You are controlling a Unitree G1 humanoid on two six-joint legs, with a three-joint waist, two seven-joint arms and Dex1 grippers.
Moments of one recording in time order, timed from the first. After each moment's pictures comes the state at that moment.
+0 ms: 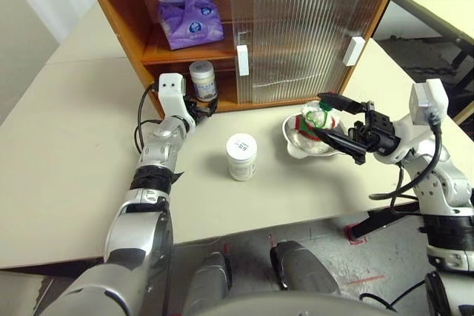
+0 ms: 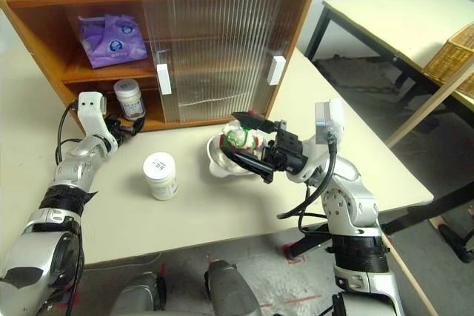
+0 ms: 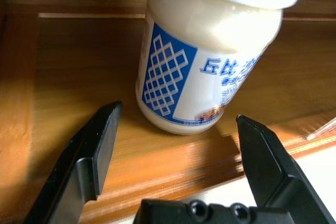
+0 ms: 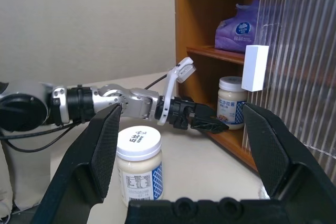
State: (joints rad) left arm -0.63 0.28 0.15 0.63 -0.15 0.21 -0.31; right arm -0.29 -0.48 -0.13 -0.08 0.72 0.22 1.20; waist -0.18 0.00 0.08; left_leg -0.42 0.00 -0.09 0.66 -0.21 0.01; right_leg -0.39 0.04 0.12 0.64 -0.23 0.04
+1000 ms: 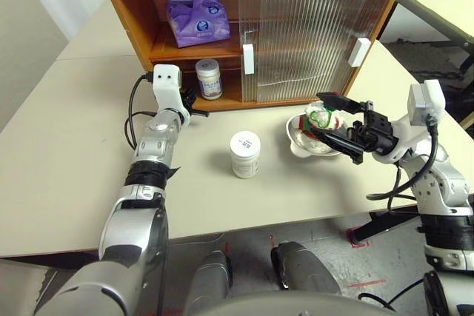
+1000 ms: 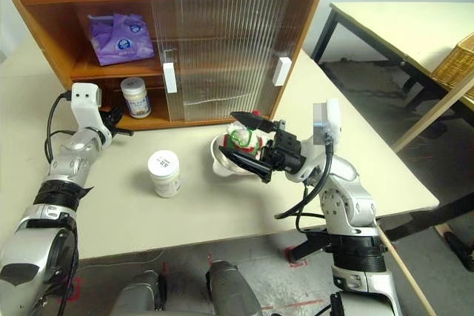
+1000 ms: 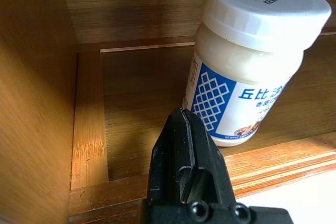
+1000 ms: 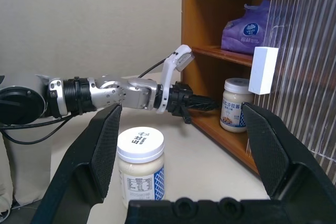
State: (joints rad) left arm -0.70 0.31 0.13 0.70 -0.09 0.14 -0.24; right arm -0.29 -0.48 -0.13 -0.07 0.70 0.19 1.19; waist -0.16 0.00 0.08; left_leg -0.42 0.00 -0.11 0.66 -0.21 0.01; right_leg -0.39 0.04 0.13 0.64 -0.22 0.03
